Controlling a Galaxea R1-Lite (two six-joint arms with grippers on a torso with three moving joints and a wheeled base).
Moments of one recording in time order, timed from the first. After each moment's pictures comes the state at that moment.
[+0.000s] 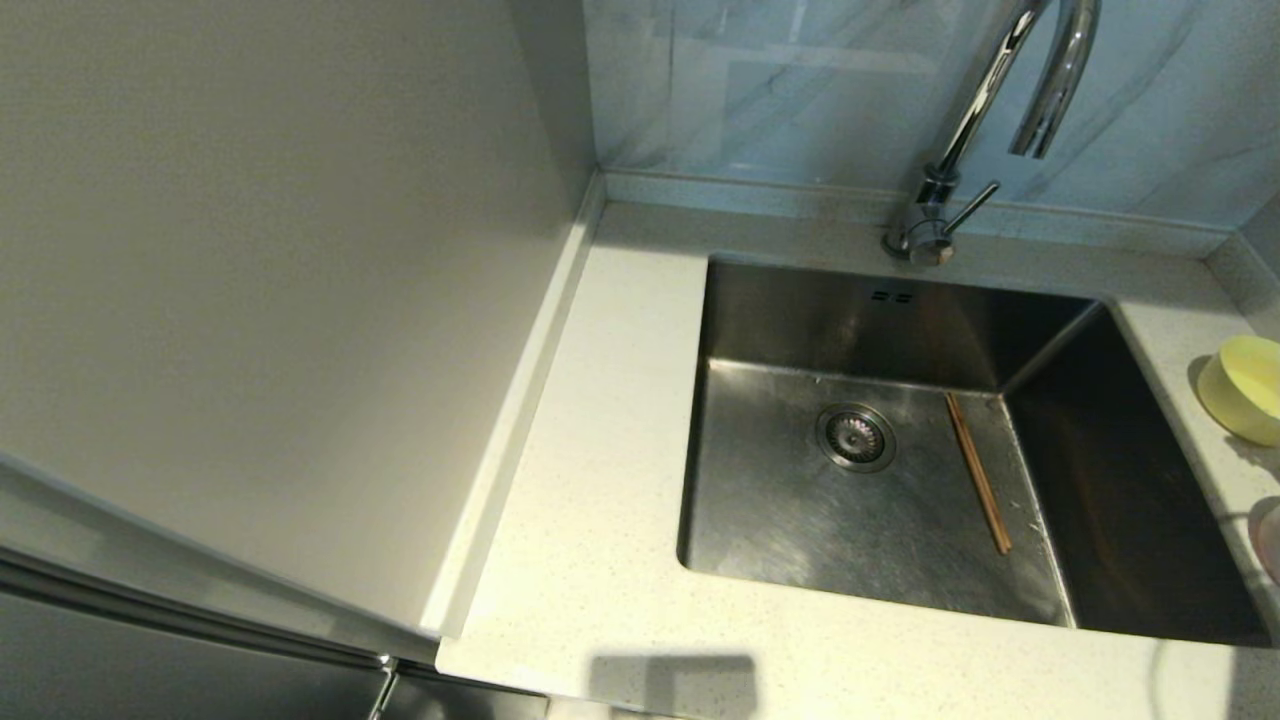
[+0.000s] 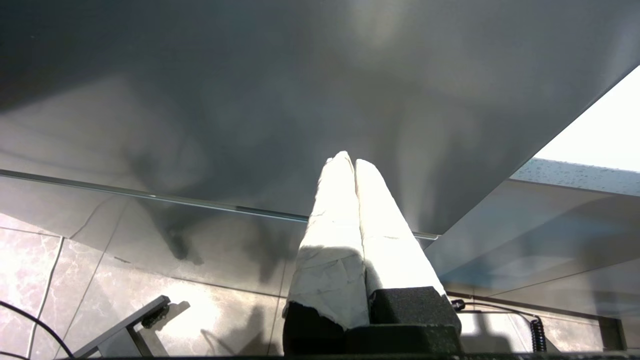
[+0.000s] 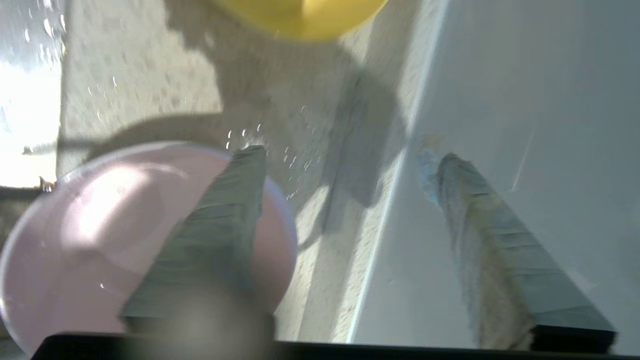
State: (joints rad) left arm 0.00 0.00 0.00 0.00 0.02 -0.03; right arm -0.80 1.60 -1.12 0.10 0.17 -0.73
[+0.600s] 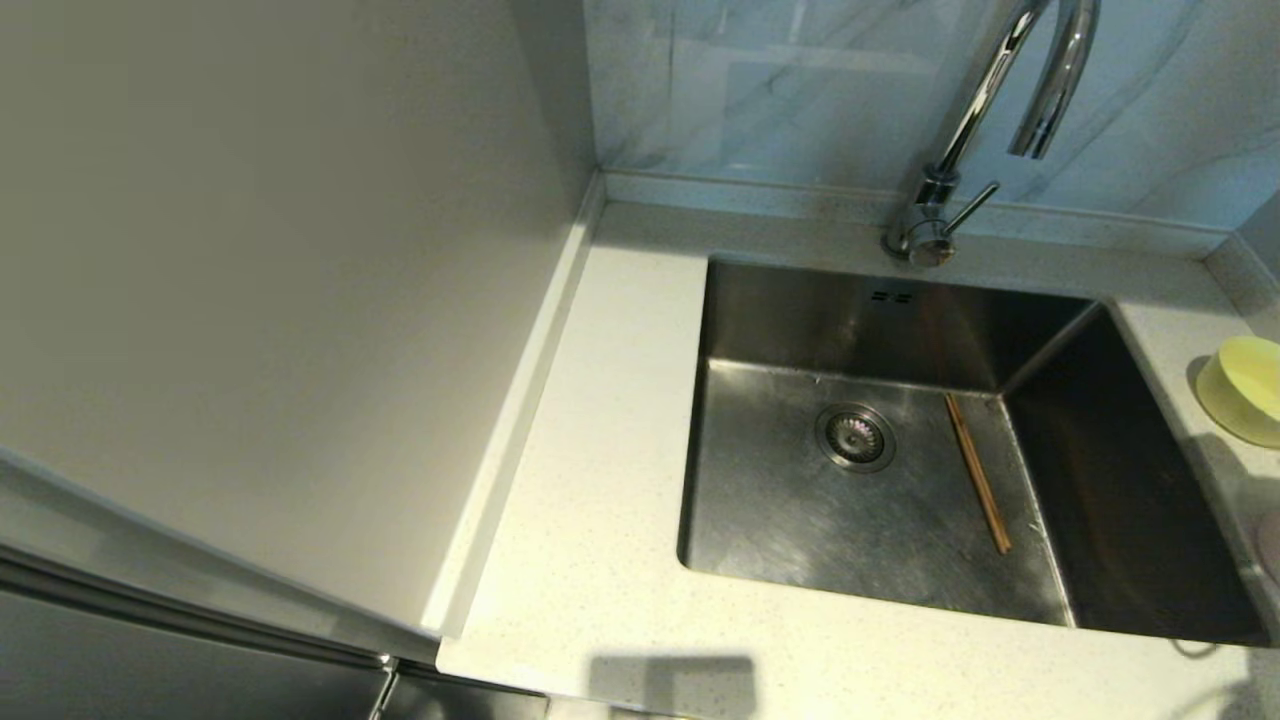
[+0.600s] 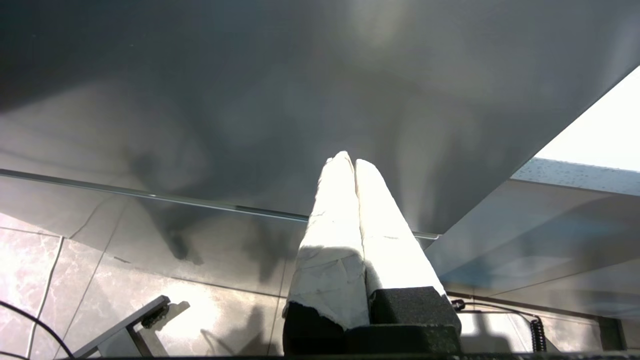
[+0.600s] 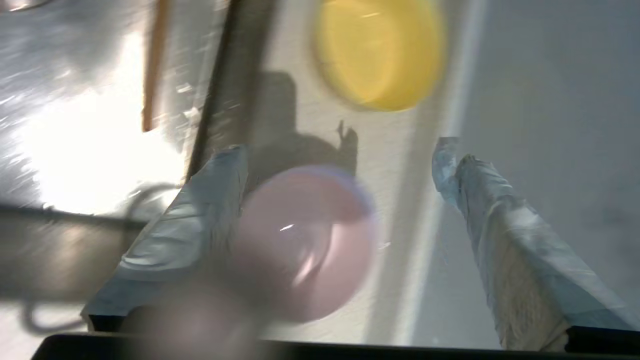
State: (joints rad) left arm 0.00 0.00 0.00 0.00 0.02 -0.03; right arm -0.70 1.29 -0.95 0.09 0.27 -0.61
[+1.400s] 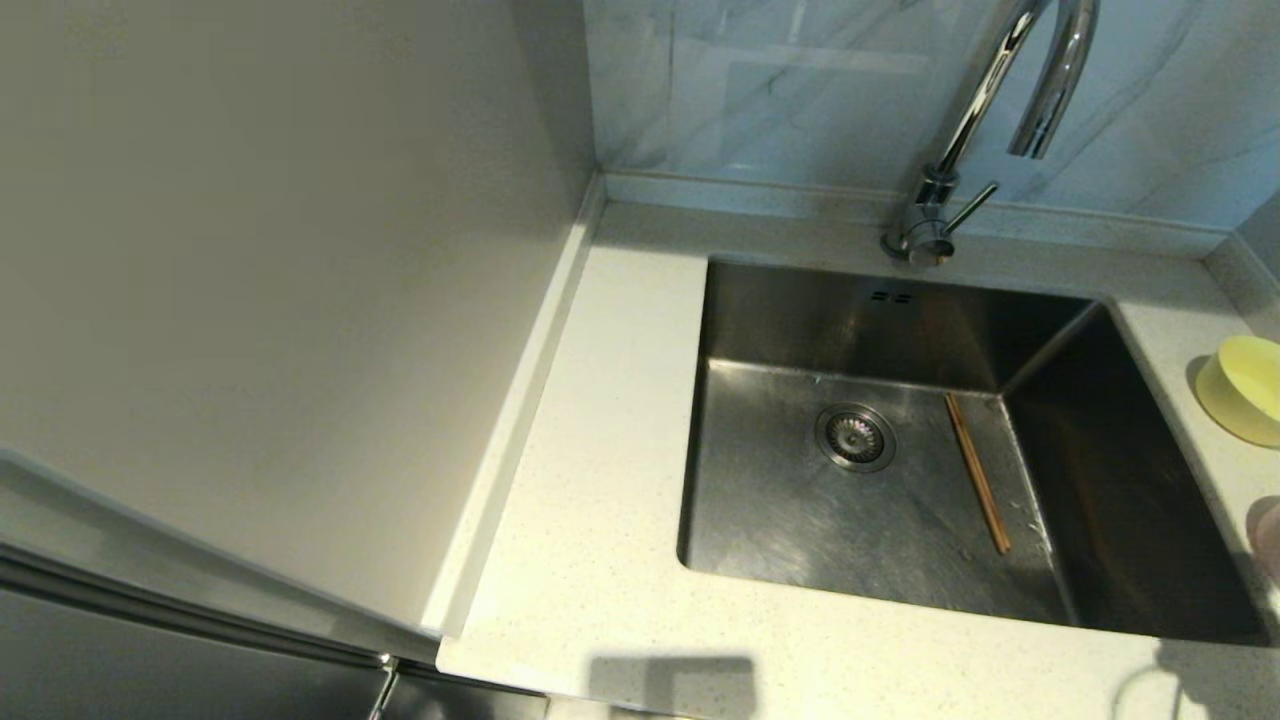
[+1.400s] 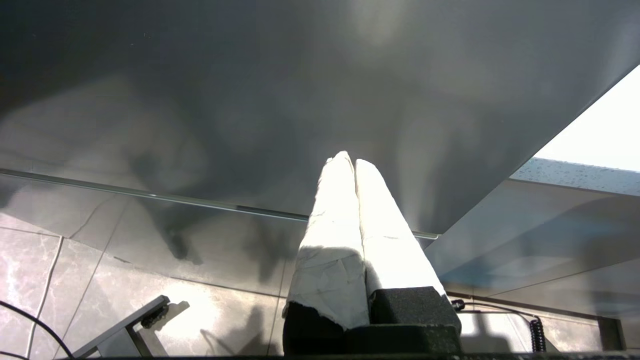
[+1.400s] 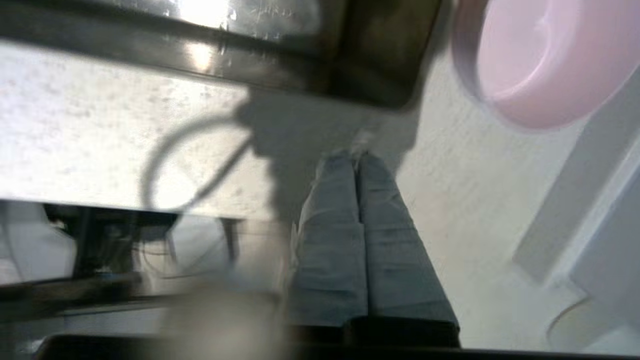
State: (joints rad) left arm 0.00 0.00 0.00 0.00 0.02 -0.03; right arm -0.35 1.11 -0.90 0.65 0.01 -0.31
